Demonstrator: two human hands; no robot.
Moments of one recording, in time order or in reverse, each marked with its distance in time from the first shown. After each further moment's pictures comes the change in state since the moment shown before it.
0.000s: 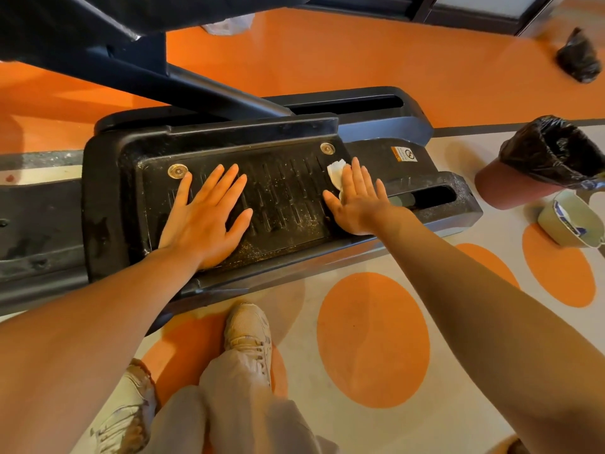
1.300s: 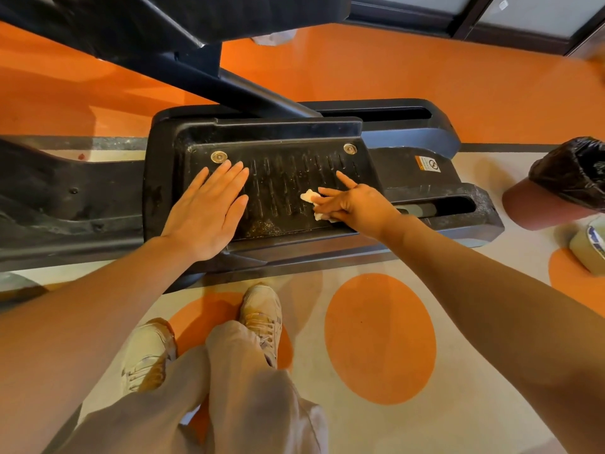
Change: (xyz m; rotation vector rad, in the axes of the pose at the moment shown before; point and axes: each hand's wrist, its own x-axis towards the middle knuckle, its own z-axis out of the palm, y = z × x) left_hand -0.058 0.002 -0.044 -0.102 0.044 -0.052; right_hand -0.029 -0.011 -0.006 -0.041 0.093 -0.637
